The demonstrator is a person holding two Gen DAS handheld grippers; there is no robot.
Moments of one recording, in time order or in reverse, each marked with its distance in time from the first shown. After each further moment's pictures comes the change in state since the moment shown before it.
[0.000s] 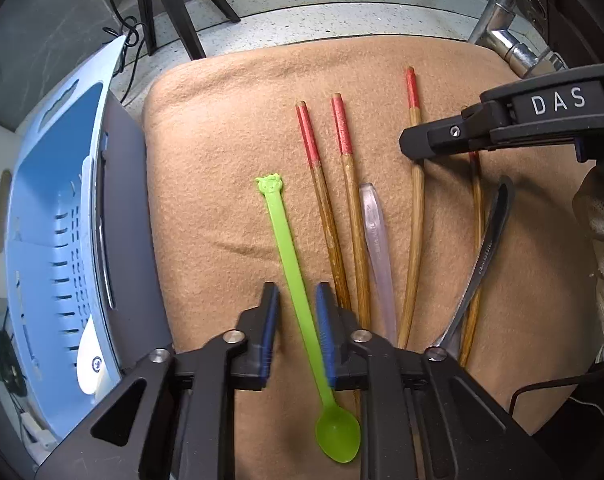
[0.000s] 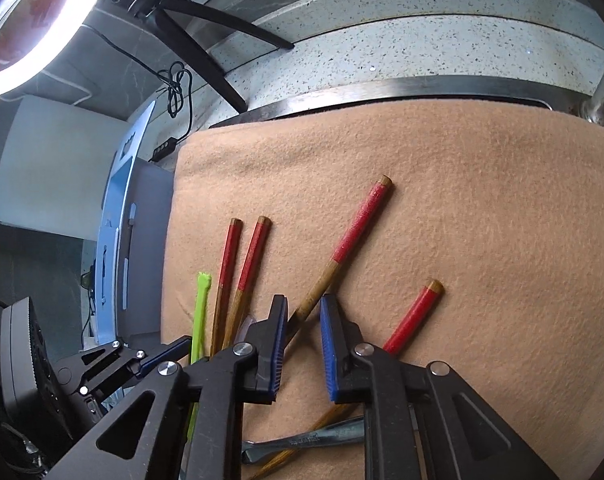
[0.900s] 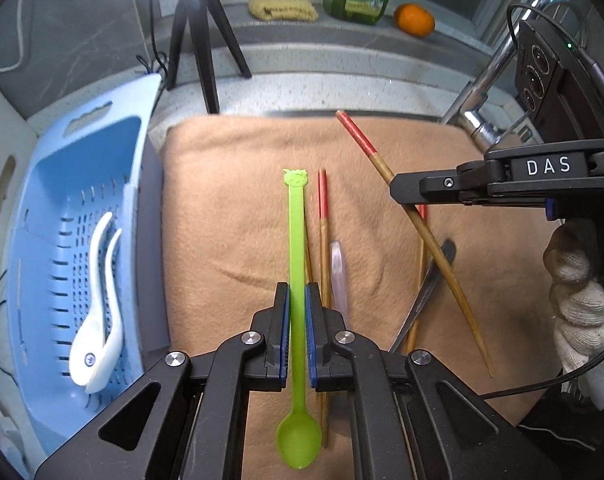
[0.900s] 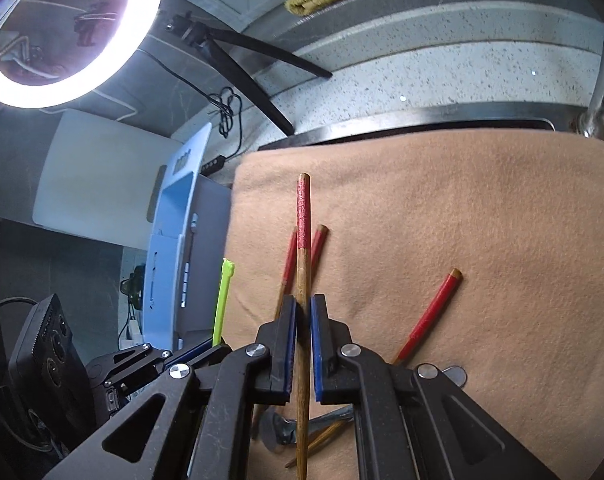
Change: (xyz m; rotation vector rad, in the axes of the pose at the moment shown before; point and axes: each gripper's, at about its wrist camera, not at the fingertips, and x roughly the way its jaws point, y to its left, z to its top) left arm -0.060 0.016 -0.011 -0.122 -0.197 -0.122; right arm -0.044 0.021 -0.008 -0.017 -0.086 0.126
